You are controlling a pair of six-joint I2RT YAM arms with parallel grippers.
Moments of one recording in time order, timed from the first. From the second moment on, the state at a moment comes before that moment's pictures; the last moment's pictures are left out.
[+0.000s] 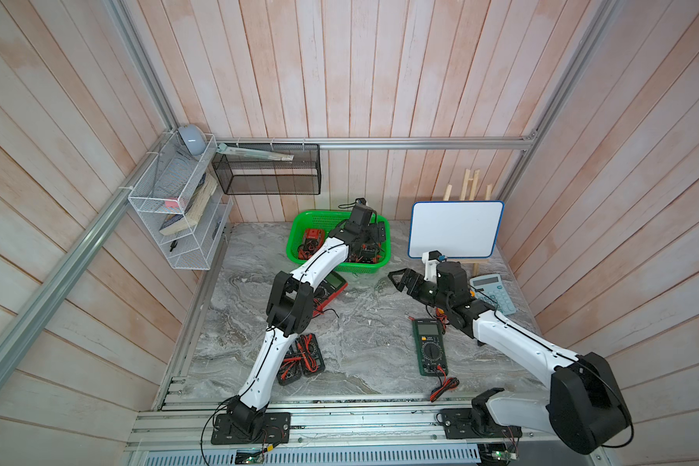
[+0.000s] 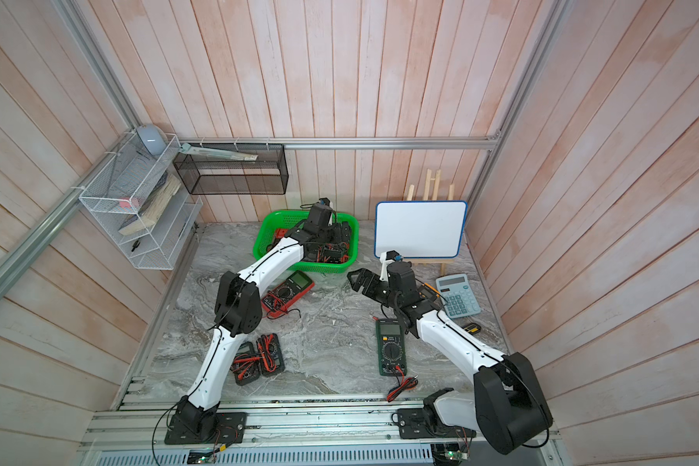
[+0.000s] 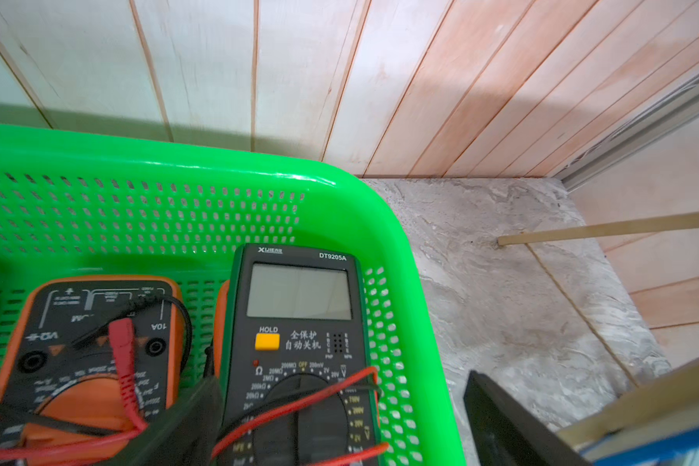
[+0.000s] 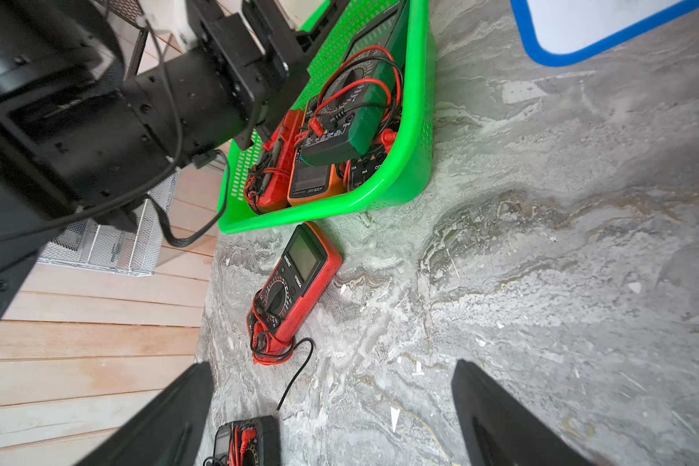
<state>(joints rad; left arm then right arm) -0.55 2.43 2.27 -0.43 -0.04 -0.41 0.44 1.27 0.73 0.06 -0.26 0.82</state>
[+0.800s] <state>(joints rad) -0.50 1.73 1.43 -0.37 -0.12 -0.25 0.44 1.22 0.71 0.04 -0.24 0.80</state>
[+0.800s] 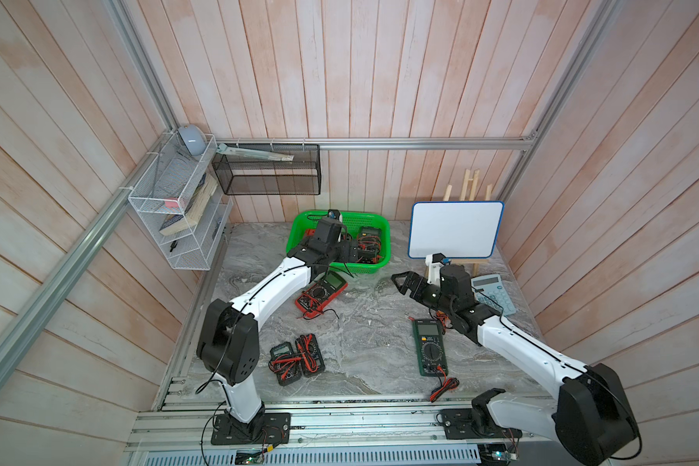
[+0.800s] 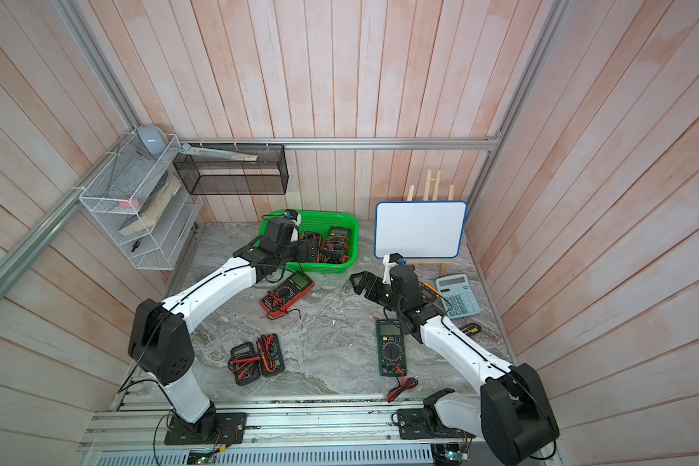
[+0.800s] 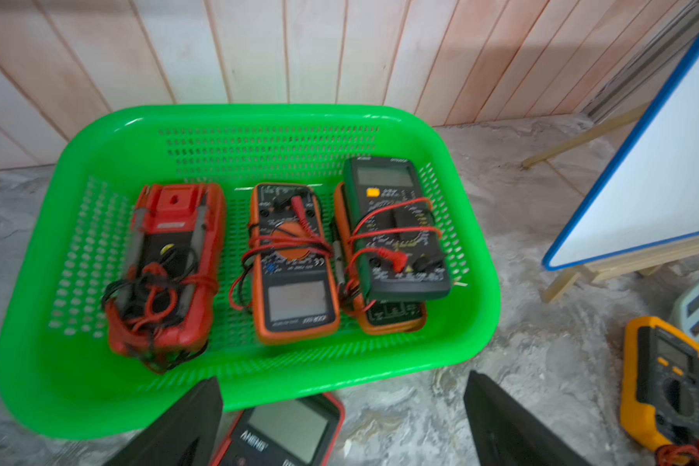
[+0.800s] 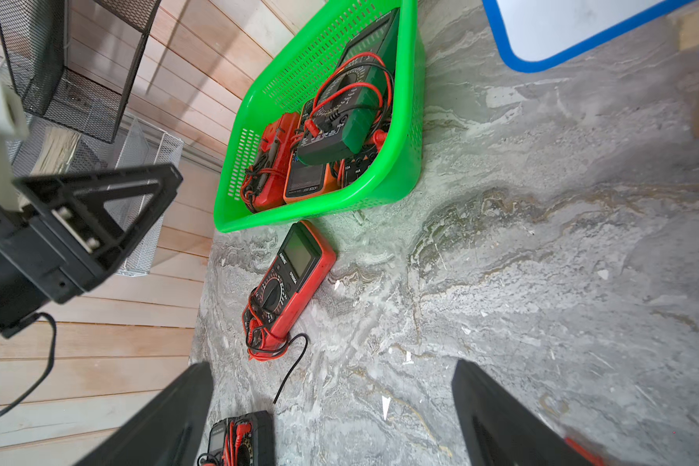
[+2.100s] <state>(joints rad) -0.30 1.79 1.10 -0.35 0.14 -0.16 0.40 1.17 0.69 0.03 -0.24 0.76</state>
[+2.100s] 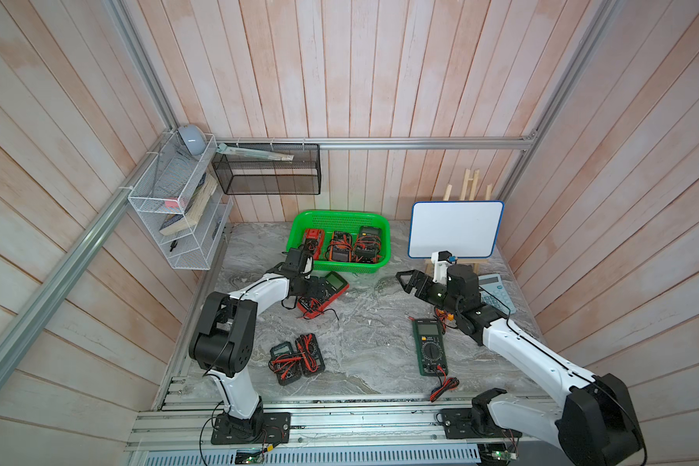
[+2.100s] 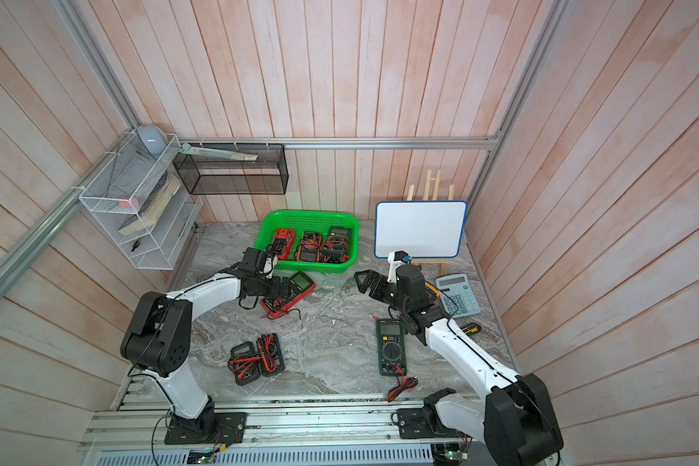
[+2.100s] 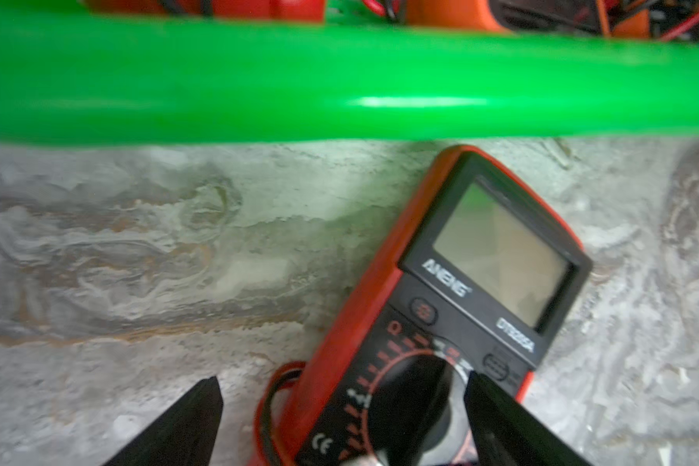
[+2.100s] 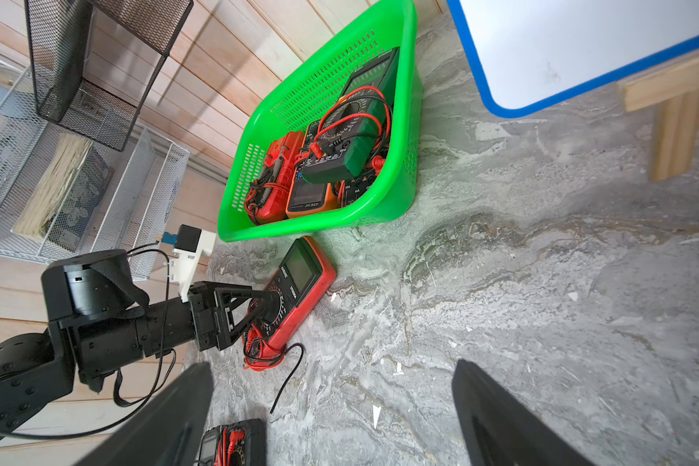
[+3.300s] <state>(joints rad) -0.55 1.84 1.22 -0.27 0.02 -0.06 0.49 1.17 0.65 0.03 -0.23 0.79</state>
